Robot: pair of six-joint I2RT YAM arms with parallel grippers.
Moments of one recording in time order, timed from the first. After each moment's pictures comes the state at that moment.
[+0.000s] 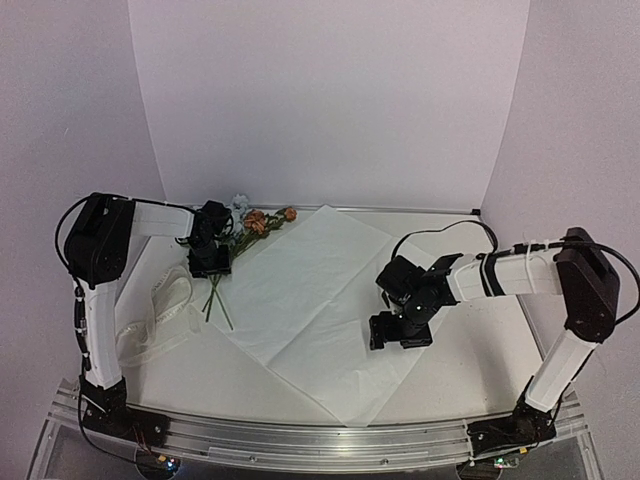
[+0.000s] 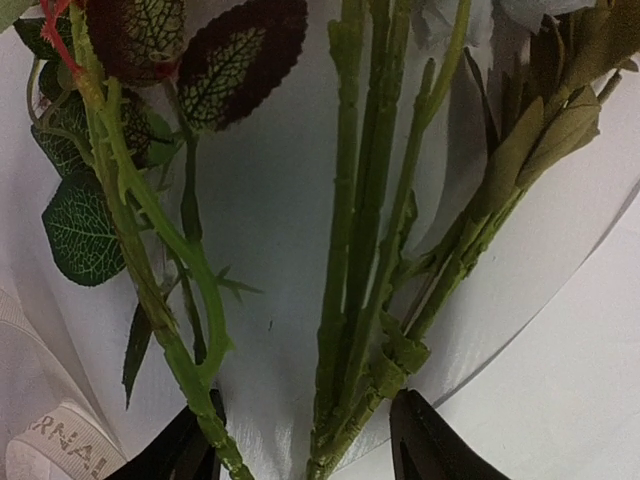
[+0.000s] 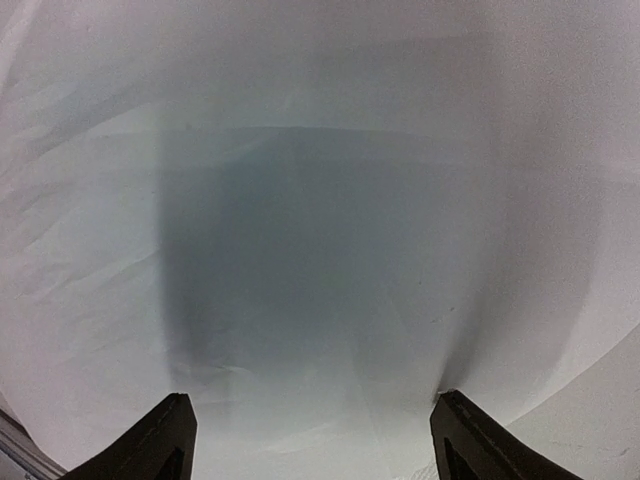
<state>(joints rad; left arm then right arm) -0.36 2.09 1.44 -0.58 -0.15 -0.52 0.82 1.72 1.02 -0.63 -0.04 0.69</state>
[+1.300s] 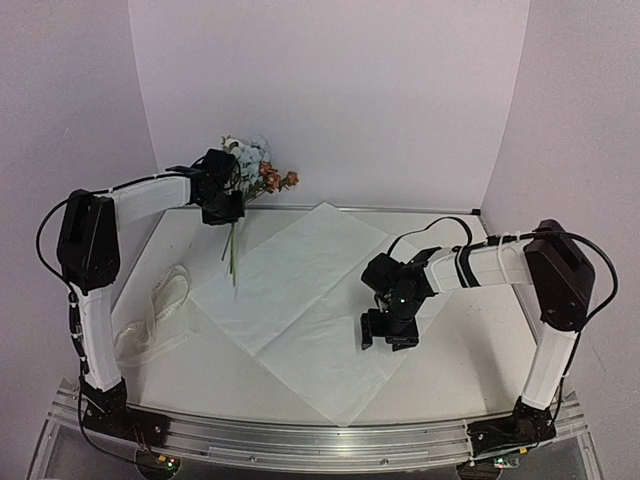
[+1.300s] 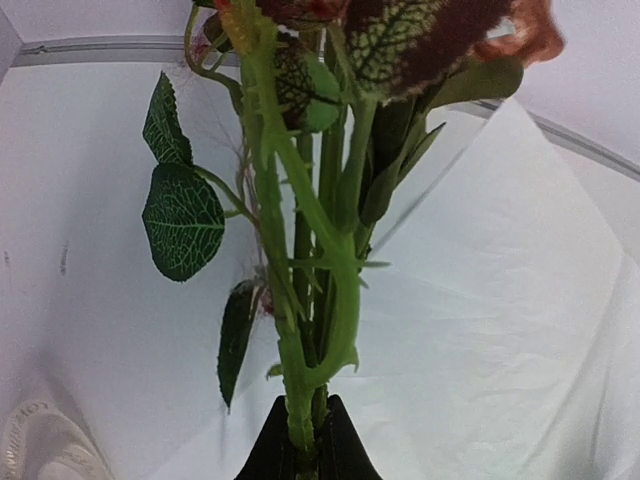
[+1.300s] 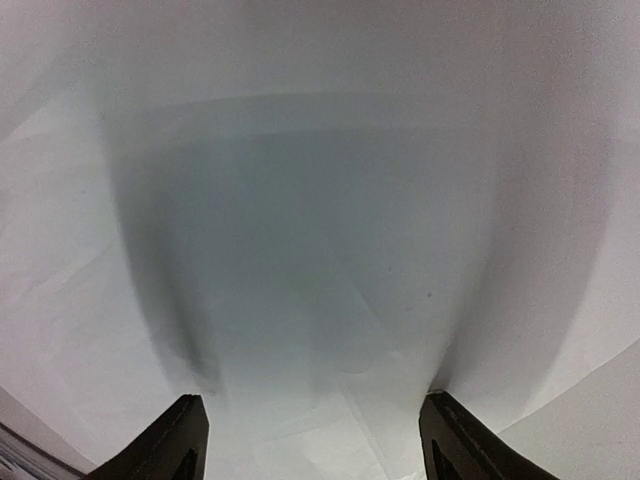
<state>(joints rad) -0.42 2.02 1.73 -0.58 -0.12 -0.47 0.82 1.87 1.16 -0.70 -0.11 0.78</state>
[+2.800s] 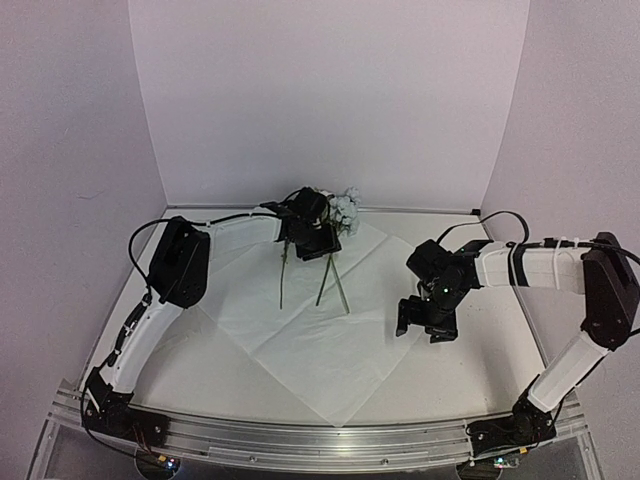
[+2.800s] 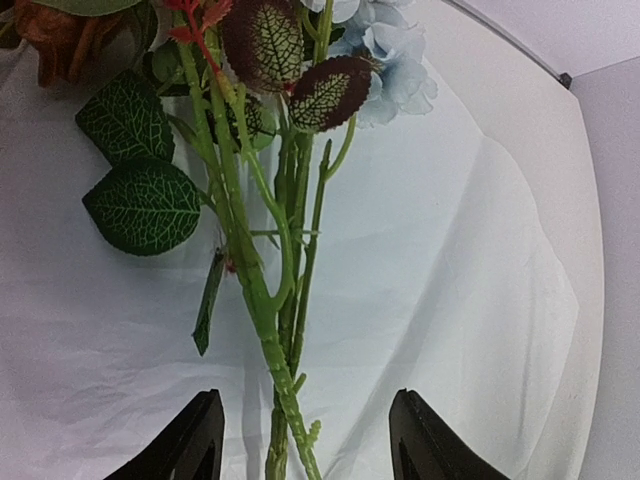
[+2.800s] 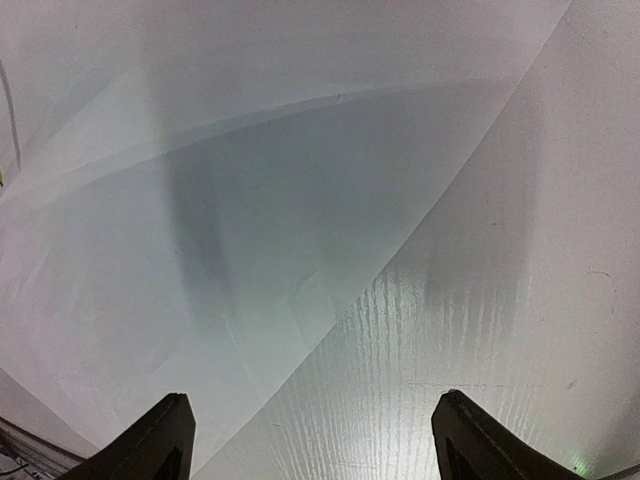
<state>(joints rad) -0.71 2.59 2.29 -0.51 0.10 -0.76 0.66 1.60 1.00 -0.78 -0.07 0.80</state>
